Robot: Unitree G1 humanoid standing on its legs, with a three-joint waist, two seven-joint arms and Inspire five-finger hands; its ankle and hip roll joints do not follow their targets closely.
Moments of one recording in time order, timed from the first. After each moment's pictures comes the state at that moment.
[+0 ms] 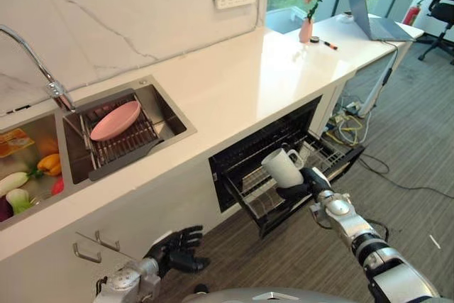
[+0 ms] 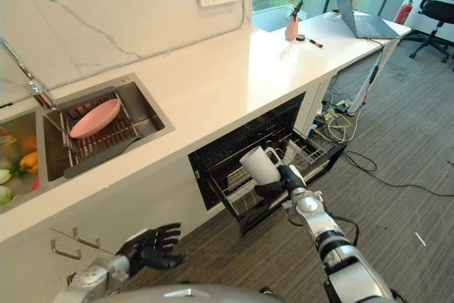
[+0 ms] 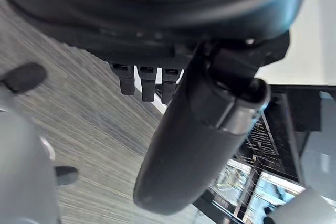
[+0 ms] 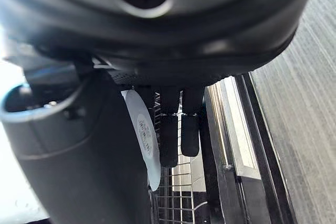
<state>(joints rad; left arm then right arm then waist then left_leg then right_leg) 0.25 0.47 -0.29 0.52 -0.32 0.06 -0.28 -0.34 -0.38 0.35 0.87 0.18 0.01 0.00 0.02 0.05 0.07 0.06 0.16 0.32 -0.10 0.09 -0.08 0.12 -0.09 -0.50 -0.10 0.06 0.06</state>
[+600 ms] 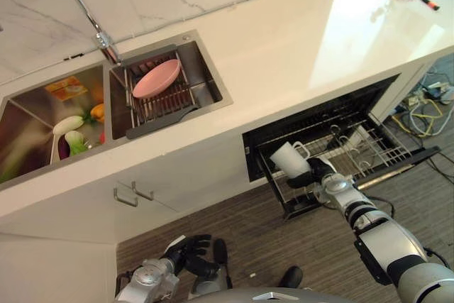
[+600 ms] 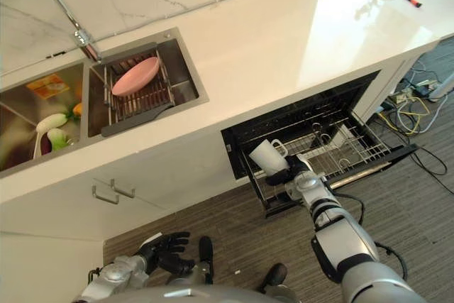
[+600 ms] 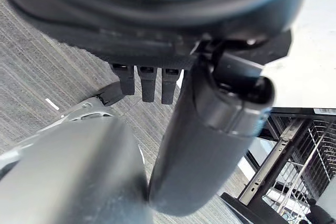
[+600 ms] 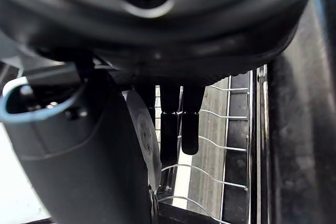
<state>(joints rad) 0.12 0.38 -0.39 0.63 -0.18 0.05 -0.21 -0.65 -0.34 0.40 1.28 0.09 0.07 -0.03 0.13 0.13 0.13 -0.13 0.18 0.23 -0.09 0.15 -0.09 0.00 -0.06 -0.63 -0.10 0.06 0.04</state>
